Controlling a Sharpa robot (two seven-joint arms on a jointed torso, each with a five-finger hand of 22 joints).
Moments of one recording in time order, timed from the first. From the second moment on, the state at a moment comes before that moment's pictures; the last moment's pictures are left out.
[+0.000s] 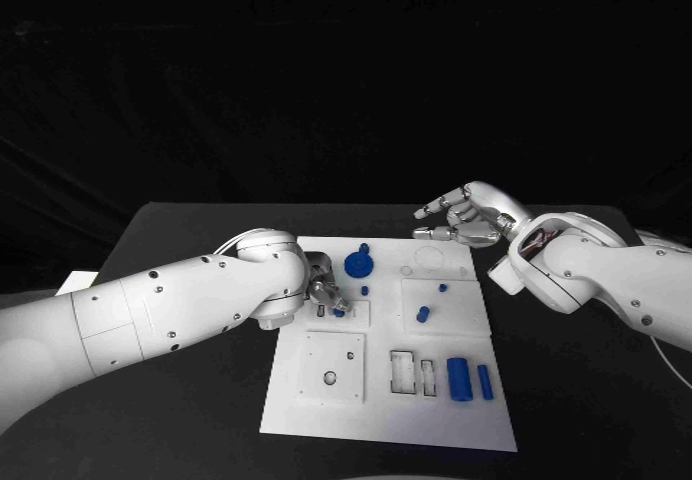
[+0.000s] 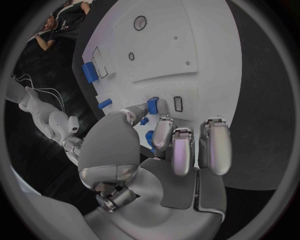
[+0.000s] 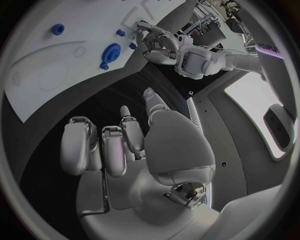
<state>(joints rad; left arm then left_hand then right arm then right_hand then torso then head) 1.24 -0.53 -0.04 1.43 -1.14 0.15 -0.70 1.04 -0.17 0.60 0.22 0.18 0.97 0.01 0.65 0.70 1.39 -0.05 1.28 1.22 1.46 -0.10 1.57 1.31 0.05 1.47 0.01 1.45 1.31 1.18 -0.99 0.05 1.59 -0.98 -0.37 0.10 1.24 -0.07 0.03 0.08 0.21 0.99 0.14 0.07 0.07 1.42 0.05 1.23 1.31 1.47 -0.03 1.49 1.31 0.08 1.43 0.08 1.35 1.14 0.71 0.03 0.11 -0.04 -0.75</state>
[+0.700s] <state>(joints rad) 1.24 -0.54 -0.04 1.42 -1.13 0.14 -0.70 0.98 -0.17 0.32 0.29 0.18 0.99 0.01 0.63 0.70 1.41 -0.05 1.30 1.24 1.47 -0.10 1.57 1.31 0.05 1.47 0.01 1.46 1.31 1.18 -0.99 0.05 1.58 -0.98 -0.37 0.10 1.24 -0.07 0.03 0.08 0.22 0.99 0.14 0.07 0.07 1.42 0.05 1.23 1.31 1.47 -0.03 1.48 1.31 0.08 1.42 0.07 1.35 1.14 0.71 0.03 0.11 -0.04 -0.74</state>
